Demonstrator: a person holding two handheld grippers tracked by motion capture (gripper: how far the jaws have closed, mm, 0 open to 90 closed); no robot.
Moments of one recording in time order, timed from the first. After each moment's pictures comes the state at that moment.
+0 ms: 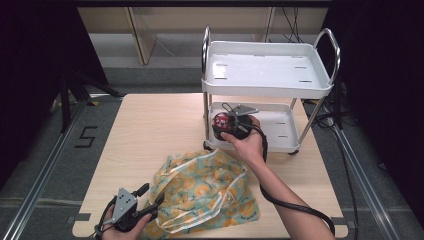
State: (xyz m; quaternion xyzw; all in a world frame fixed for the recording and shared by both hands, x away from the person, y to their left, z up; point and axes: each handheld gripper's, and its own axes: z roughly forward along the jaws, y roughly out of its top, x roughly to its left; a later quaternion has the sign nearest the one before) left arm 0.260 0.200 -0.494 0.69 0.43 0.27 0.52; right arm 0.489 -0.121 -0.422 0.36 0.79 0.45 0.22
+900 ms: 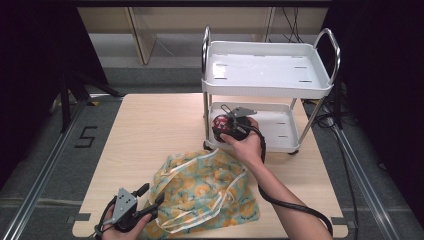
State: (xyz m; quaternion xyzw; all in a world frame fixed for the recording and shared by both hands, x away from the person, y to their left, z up) left arm 0.261 0.200 -0.493 0.69 0.42 0.27 0.52; right arm 0.493 -0.121 -0.433 0.37 0.79 0.44 0.22
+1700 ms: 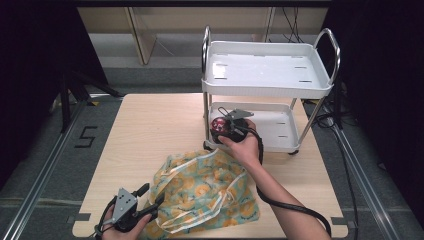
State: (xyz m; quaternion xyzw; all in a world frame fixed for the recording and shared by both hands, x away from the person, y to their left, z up) left arm 0.261 0.200 -0.493 0.69 0.42 0.27 0.52; right arm 0.493 -0.115 -0.441 0.36 0.80 0.43 0.22
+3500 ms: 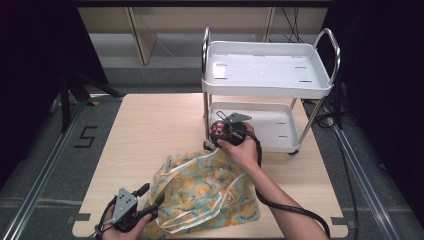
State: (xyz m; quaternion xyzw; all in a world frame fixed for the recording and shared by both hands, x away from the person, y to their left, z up) left arm 0.261 0.200 -0.494 0.69 0.42 0.27 0.52; right arm 0.490 -0.113 -0.454 0.37 0.80 0.42 0.21
